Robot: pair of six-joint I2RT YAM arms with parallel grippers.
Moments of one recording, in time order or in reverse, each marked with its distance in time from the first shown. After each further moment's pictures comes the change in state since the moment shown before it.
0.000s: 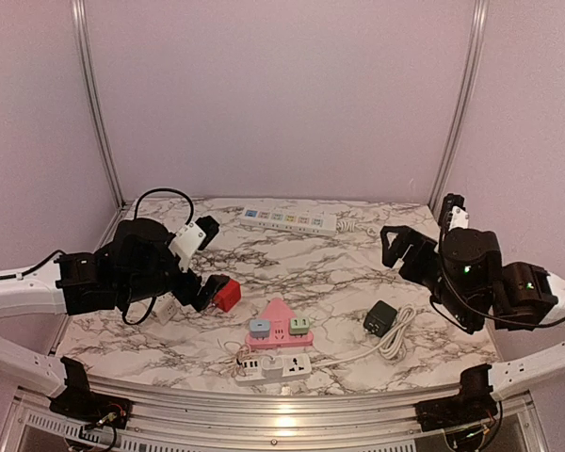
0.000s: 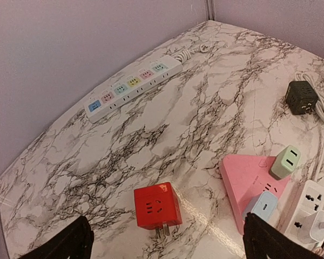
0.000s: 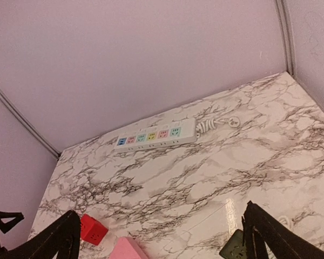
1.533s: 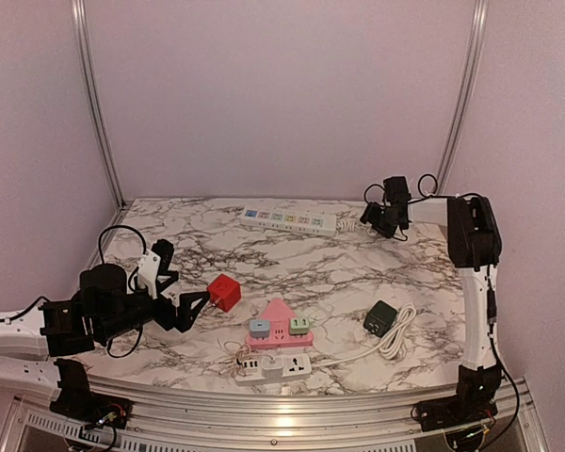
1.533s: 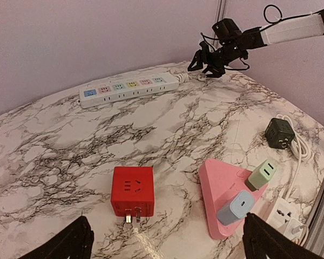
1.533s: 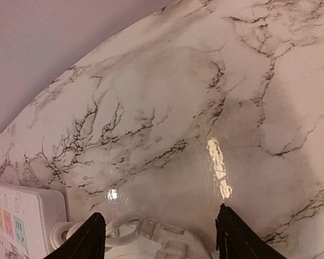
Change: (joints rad) left arm -0.001 -0.306 -0.424 0.320 0.022 -0.273; right arm -1.129 1.547 0.961 0.216 -1.100 -0.251
